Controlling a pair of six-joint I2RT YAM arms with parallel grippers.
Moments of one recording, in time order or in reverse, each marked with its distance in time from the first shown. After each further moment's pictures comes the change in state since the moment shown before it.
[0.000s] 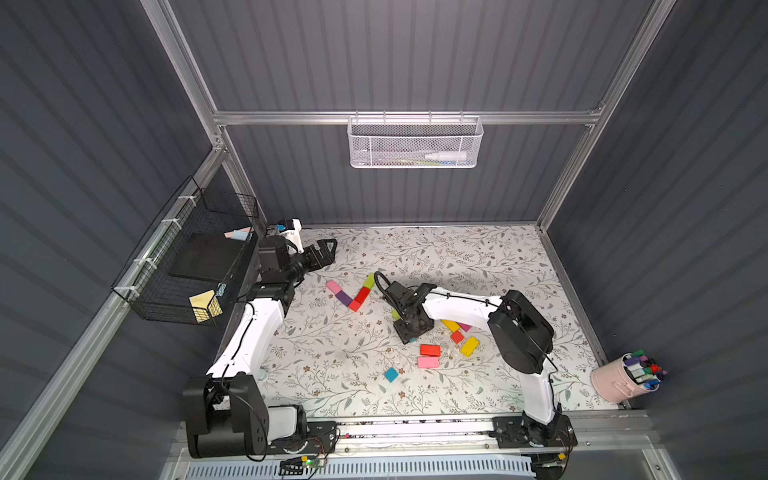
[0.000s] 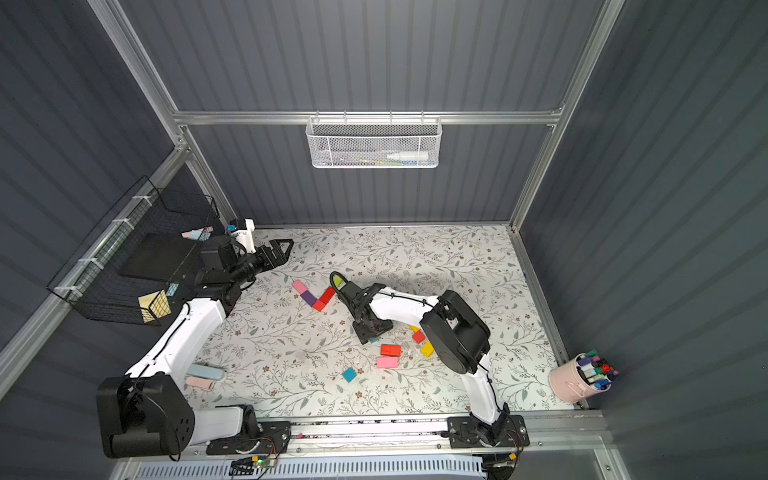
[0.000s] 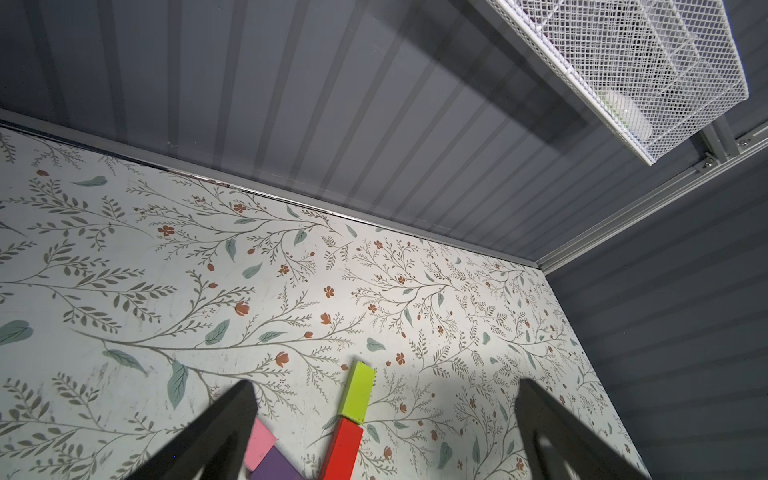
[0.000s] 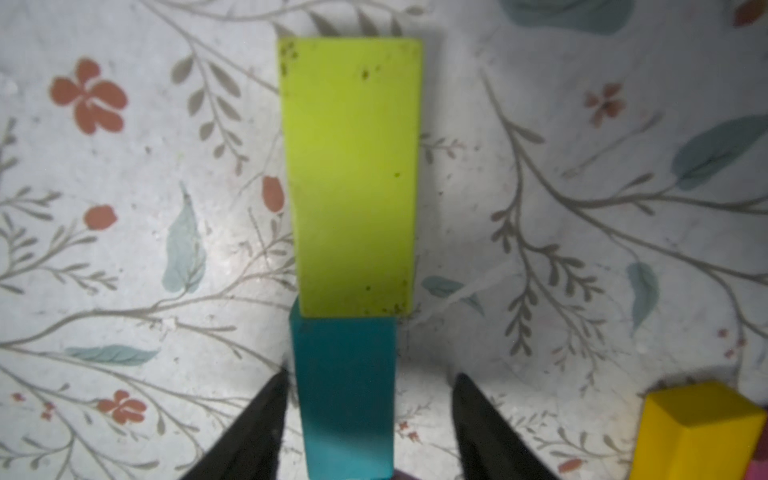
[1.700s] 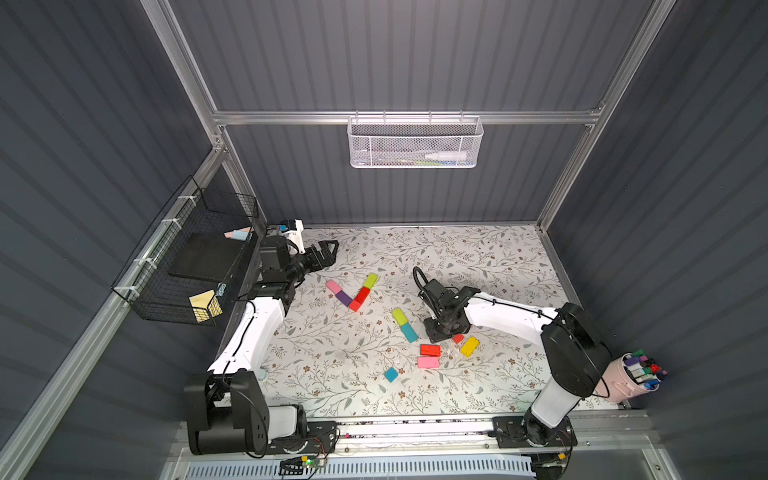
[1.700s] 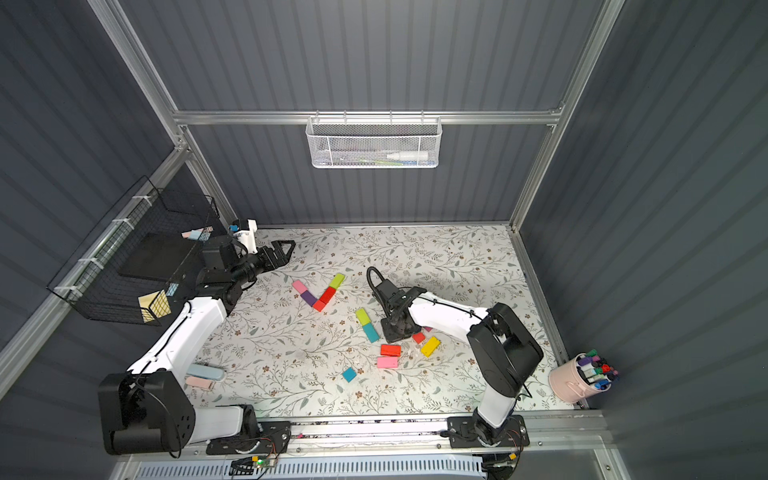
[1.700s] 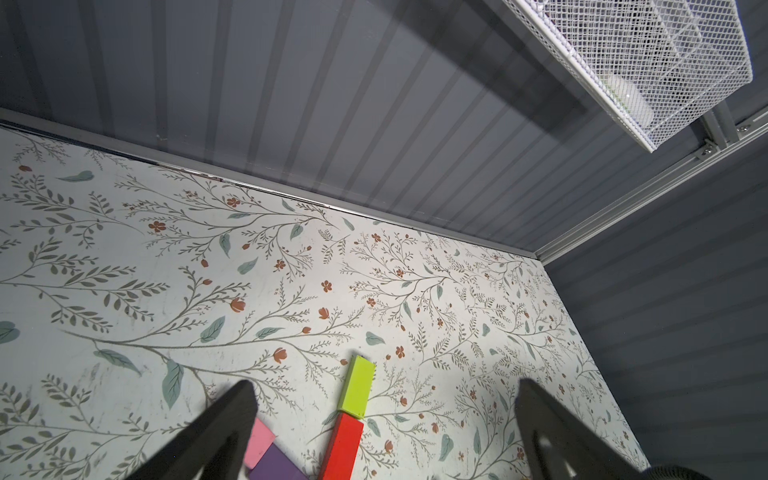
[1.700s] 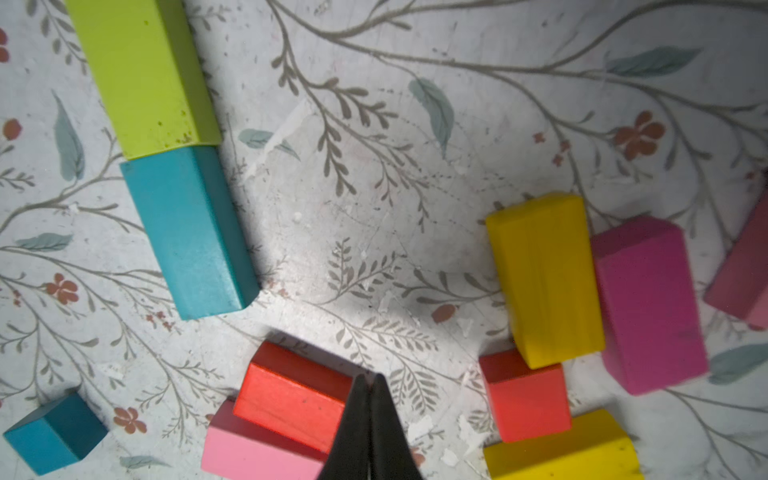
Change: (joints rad) left arm 0.000 0.015 0.000 0.000 0.022 0.015; right arm -0.121 -0.317 -0.335 0.080 -0.072 0.074
